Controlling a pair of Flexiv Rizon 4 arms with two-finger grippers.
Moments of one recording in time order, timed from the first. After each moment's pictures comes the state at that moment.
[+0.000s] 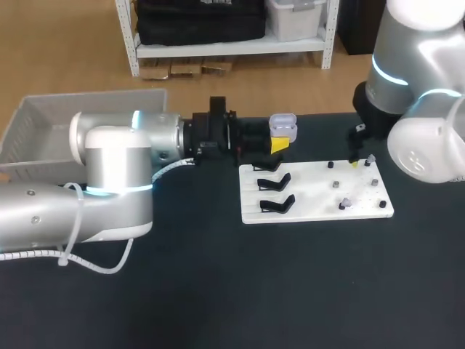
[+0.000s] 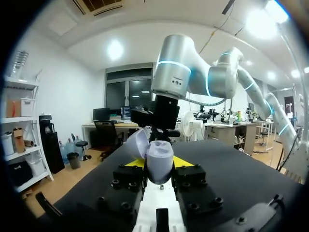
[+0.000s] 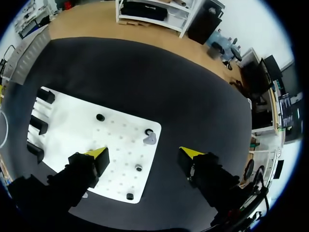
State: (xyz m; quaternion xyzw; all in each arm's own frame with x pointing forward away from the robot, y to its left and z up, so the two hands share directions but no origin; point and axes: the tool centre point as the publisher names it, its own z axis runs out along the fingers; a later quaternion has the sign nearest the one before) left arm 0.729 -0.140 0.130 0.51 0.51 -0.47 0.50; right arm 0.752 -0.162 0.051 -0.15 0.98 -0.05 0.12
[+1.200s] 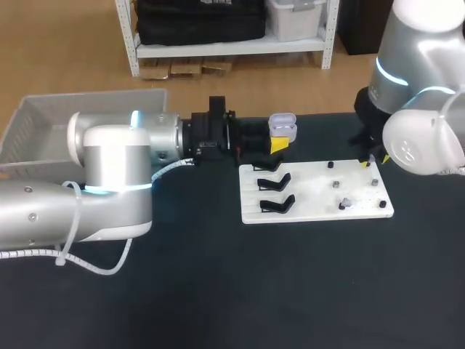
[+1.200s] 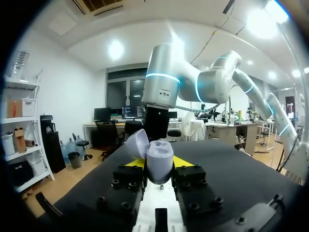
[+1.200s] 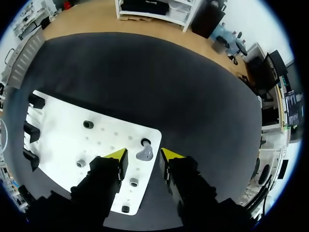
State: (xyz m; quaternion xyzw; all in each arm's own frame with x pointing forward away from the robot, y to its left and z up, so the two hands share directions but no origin) left arm 0.728 -0.139 0.131 0.51 0.52 -0.47 0.51; right arm 0.768 -0.168 0.024 -0.14 0.99 -0.02 0.10
